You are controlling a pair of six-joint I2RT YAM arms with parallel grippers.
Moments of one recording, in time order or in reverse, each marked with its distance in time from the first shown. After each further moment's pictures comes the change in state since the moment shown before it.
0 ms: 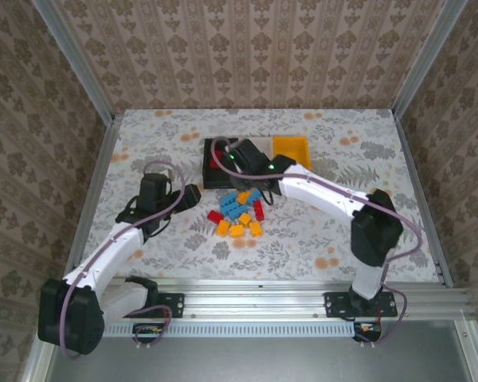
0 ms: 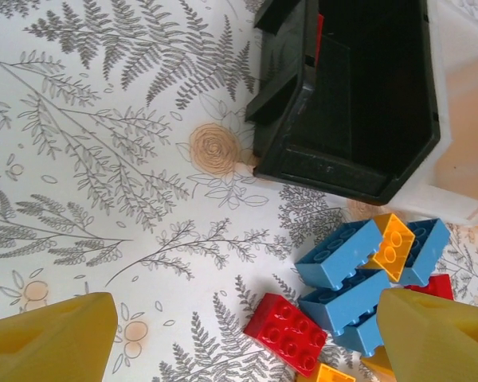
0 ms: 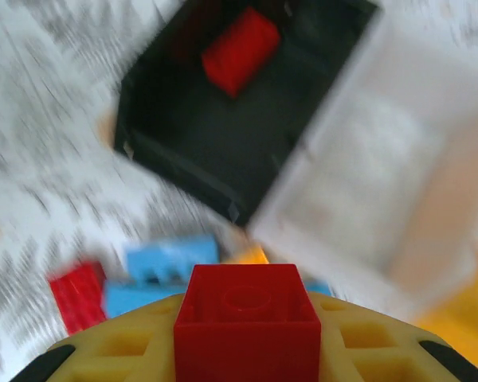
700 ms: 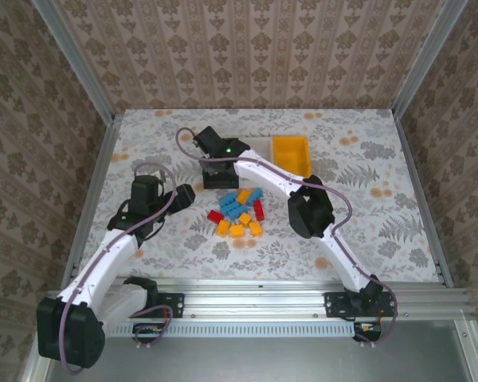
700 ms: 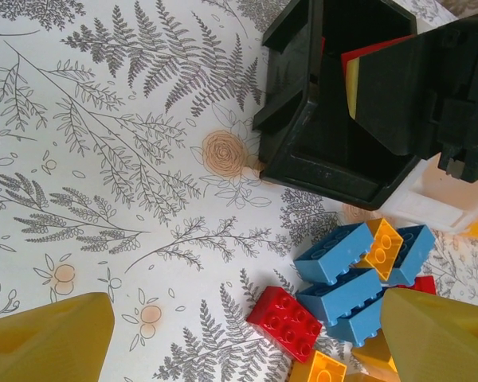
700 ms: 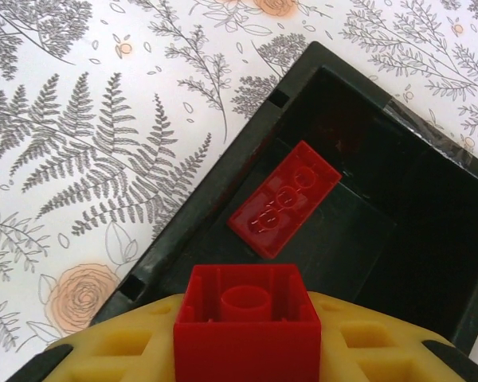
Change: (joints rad) left arm 0.045 -0.093 0.000 -0.066 0.028 -0.008; right arm -0.018 0.604 0.701 -0.121 0.043 -0.121
